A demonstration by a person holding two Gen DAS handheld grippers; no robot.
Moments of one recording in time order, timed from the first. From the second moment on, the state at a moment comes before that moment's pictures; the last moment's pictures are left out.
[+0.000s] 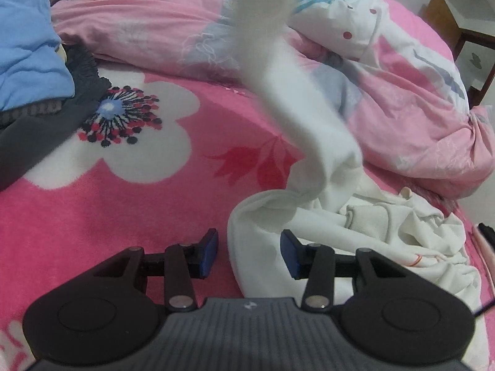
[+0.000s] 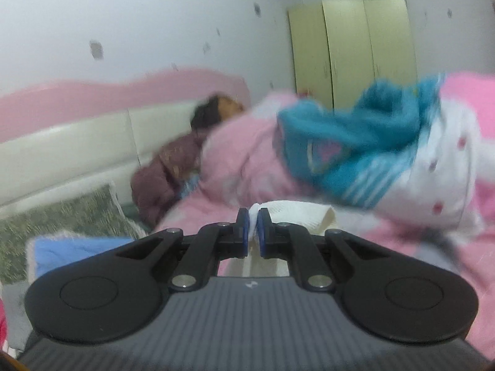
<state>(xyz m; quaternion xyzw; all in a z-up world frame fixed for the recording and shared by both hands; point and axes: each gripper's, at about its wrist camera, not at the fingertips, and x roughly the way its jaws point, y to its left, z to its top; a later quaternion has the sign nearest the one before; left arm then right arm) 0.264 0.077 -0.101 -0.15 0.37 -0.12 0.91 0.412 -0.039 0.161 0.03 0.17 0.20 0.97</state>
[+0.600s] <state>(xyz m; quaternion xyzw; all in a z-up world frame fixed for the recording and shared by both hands) 0.255 0.055 -0.105 -0.08 0.35 -0.11 0.93 0.330 -0.208 0.073 0.05 0.35 0.04 0.94</state>
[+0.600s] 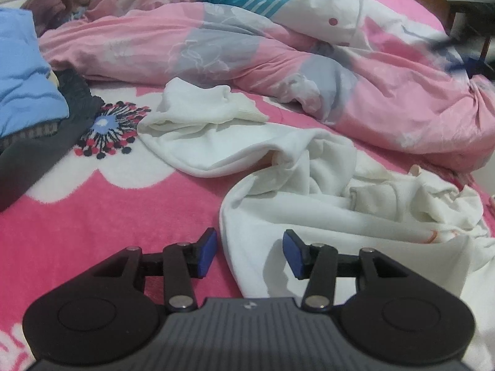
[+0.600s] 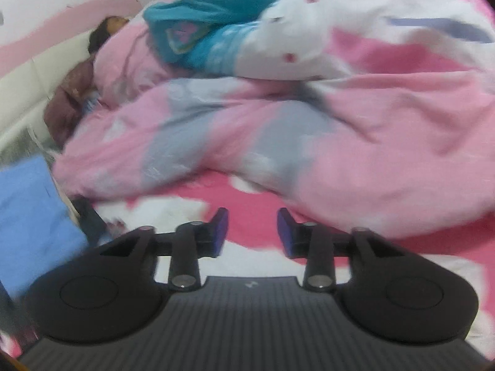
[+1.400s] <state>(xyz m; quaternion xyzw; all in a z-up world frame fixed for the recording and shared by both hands) 0.251 0.041 -0.110 -0.04 0.34 -0.11 0.93 0.284 -0.286 -0.025 -0.02 0.30 0.00 0.95</state>
